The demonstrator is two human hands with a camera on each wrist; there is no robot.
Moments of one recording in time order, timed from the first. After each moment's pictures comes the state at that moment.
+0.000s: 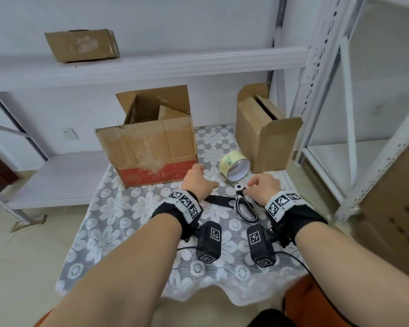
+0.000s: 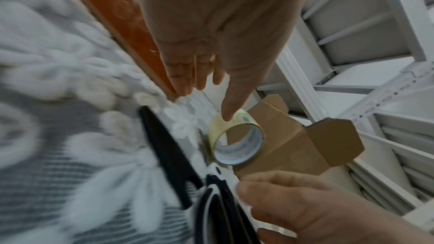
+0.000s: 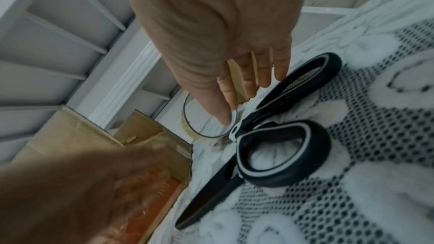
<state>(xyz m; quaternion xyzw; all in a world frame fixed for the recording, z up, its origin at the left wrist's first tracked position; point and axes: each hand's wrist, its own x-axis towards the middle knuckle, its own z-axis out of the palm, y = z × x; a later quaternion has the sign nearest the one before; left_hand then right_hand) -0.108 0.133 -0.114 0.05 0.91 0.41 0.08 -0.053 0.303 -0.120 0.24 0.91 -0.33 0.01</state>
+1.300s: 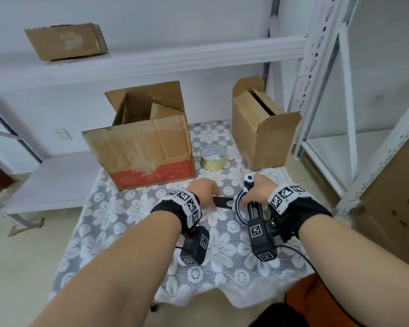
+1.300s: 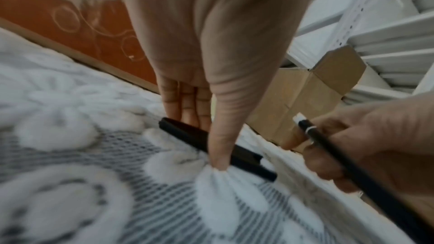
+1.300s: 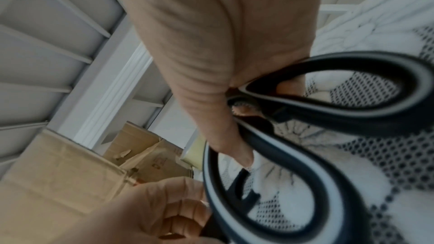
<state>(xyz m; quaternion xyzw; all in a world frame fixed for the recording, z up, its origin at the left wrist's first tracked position) -0.115 0.142 -0.122 0.23 0.95 0.10 0.20 -0.062 0.310 -0.112 0.18 0.90 -0.35 0.17</state>
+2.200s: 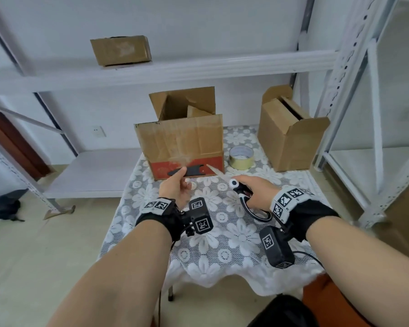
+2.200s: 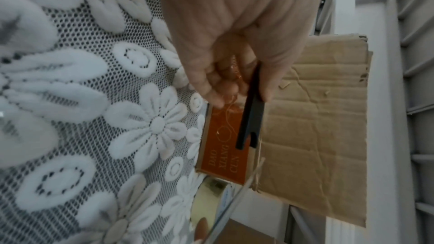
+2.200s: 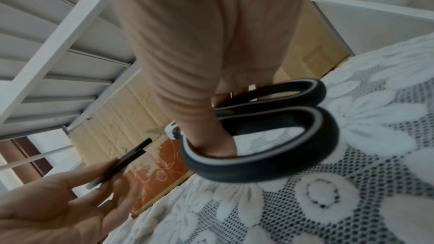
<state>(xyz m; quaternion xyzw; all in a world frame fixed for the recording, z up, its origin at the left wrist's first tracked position) -0.098 0.021 -0.116 -0.26 0.46 0.84 0.09 -0.036 0.239 -0.093 -0.06 0.96 -0.25 0.11</state>
